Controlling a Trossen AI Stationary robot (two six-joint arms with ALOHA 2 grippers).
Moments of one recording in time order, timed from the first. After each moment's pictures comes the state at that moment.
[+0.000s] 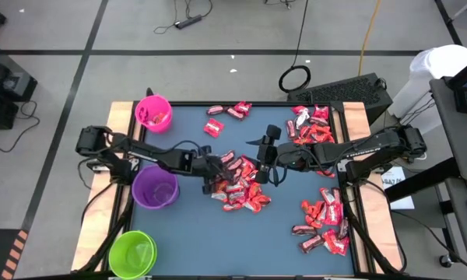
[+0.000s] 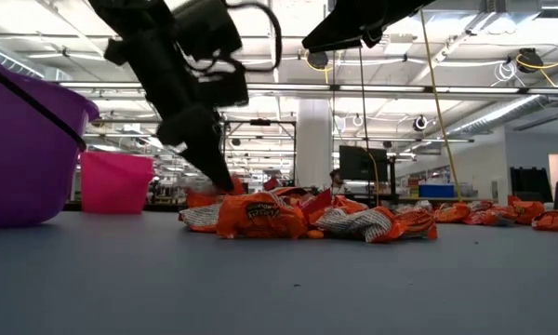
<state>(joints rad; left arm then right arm) -0.05 1.61 0.87 -0.24 -0.22 -0.06 0.11 1.37 0.97 0.03 0.47 -0.15</state>
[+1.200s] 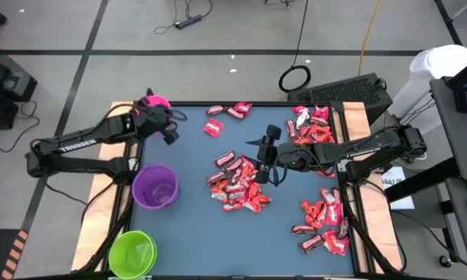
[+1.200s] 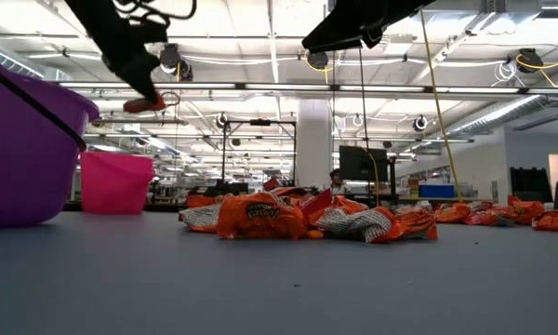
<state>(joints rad) 0.41 0.93 0.87 -0.75 -0.58 0.04 0.11 1.37 0.97 0.03 0.47 -0.14</state>
